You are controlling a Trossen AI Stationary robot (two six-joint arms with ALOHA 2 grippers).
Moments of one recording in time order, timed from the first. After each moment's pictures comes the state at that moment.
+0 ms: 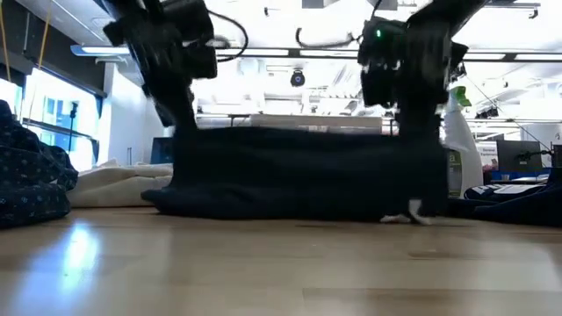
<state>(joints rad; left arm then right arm) 0.22 1.34 0.86 -0.55 0.31 -0.12 -0.20 1.45 0.87 -0.58 -0.60 0.38</state>
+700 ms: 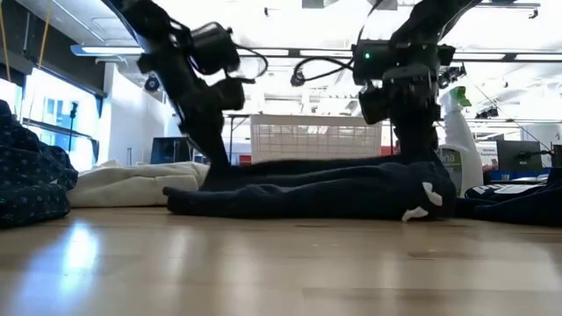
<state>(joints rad) 0.28 1.58 0.89 -0.35 0.11 -0.04 -0.32 1.53 0.96 -0.79 -0.40 0.26</state>
